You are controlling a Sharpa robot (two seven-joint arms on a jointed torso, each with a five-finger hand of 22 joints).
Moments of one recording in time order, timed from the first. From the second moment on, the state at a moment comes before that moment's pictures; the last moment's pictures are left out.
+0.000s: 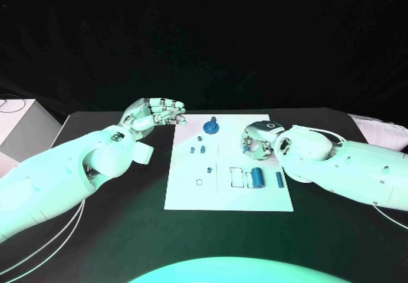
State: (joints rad) left arm 0.83 -0.85 0.43 1.48 -0.37 -0.10 0.29; left_hand 1.40 -0.20 0.57 0.12 0.05 0.88 0.20 0.28 0.25 1.07 0.16 0.11 0.07 0.99 0.12 0.33 0.31 0.17 0.92 0.23 0.24 0.23; right arm 1.20 -0.74 -0.12 1.45 -1.68 -0.21 -0.24; right_hand 1.32 -0.22 0.64 0.05 0.16 1.07 0.13 0.18 0.33 1.20 0.07 0.13 0.07 1.46 -0.01 1.35 1.21 0.12 1.47 0.08 0.89 1.08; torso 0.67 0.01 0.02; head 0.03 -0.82
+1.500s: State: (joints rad) left arm 0.82 -0.85 0.43 1.47 -0.37 -0.10 0.29; left_hand 1.40 -0.20 0.57 0.12 0.05 0.88 0.21 0.28 0.25 1.07 0.16 0.11 0.07 0.99 0.12 0.33 0.31 0.17 0.93 0.23 0.24 0.23; right arm 1.15 -0.66 -0.12 1.69 -1.67 -0.37 -0.25; right_hand 1.32 -0.18 0.70 0.01 0.16 1.08 0.13 0.22 0.36 1.23 0.09 0.10 0.07 1.47 -0.03 1.37 1.22 0.12 1.47 0.07 0.91 1.10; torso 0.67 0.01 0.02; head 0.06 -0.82
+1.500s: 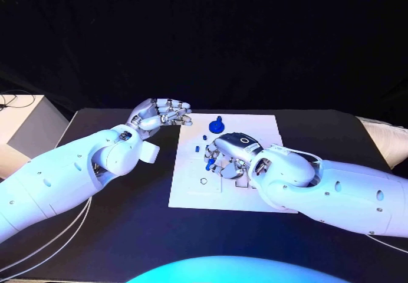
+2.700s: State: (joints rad) left arm 0.82 -0.84 0.43 1.47 -0.37 -0.10 0.29; left_hand 1.40 -0.20 0.57 0.12 0.05 0.88 0.21 0.28 0.25 1.07 0.16 0.11 0.07 0.99 0.12 0.33 0.31 0.17 0.93 0.23 0.24 0.23; right arm 1.09 -0.59 -0.15 1.62 -1.76 -0.35 -0.24; right_hand 1.32 -0.18 0.70 0.01 0.16 1.08 0.12 0.22 0.37 1.23 0.09 0.10 0.07 1.47 -0.03 1.37 1.22 0.12 1.47 0.07 0.91 1.10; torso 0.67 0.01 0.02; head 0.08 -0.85
